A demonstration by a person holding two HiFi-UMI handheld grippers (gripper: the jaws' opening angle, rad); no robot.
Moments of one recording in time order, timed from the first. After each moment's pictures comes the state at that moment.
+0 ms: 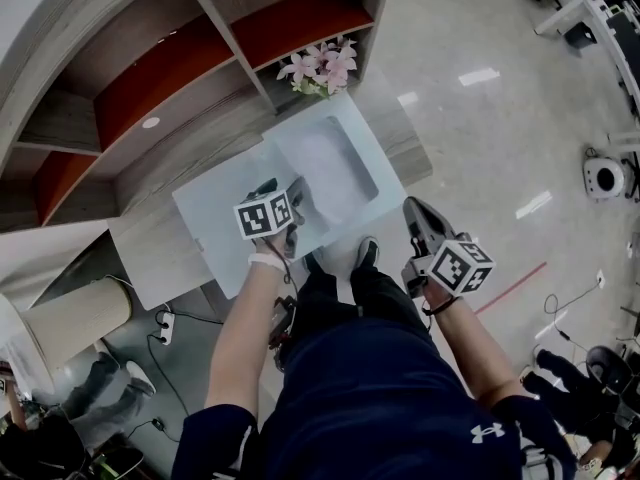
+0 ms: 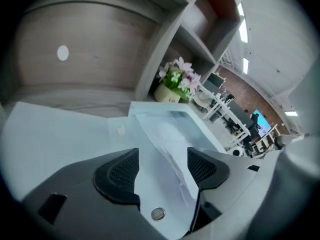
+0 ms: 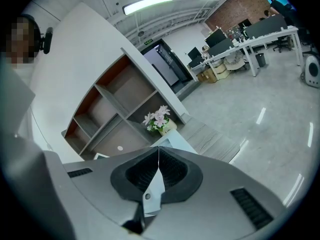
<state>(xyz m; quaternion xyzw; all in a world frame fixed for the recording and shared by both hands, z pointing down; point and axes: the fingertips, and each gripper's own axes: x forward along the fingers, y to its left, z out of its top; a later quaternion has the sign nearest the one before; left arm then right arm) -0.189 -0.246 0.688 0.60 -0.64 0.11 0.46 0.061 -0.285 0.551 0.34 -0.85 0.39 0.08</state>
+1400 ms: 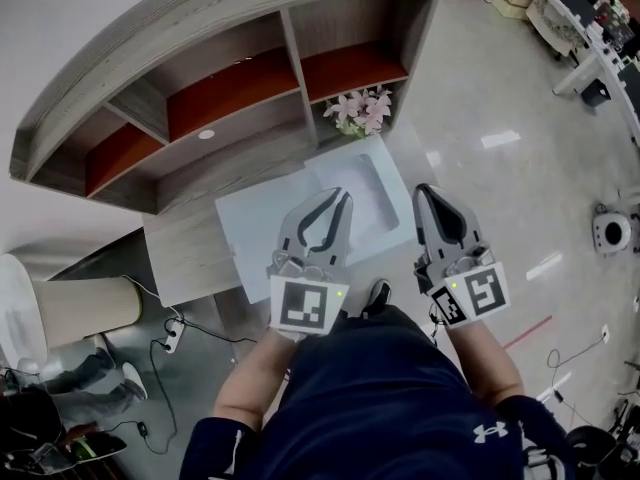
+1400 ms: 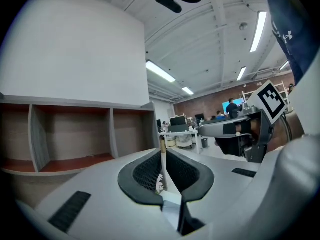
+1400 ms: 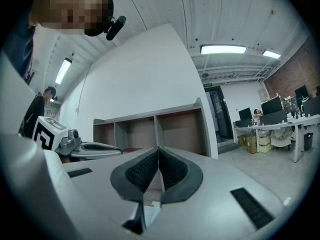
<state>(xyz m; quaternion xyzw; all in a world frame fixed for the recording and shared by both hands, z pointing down) -0.107 -0.207 0.334 0.73 -0.66 0.11 -0.08 -0.016 -0.256 0.323 0.25 -0.97 0.03 -0.03</state>
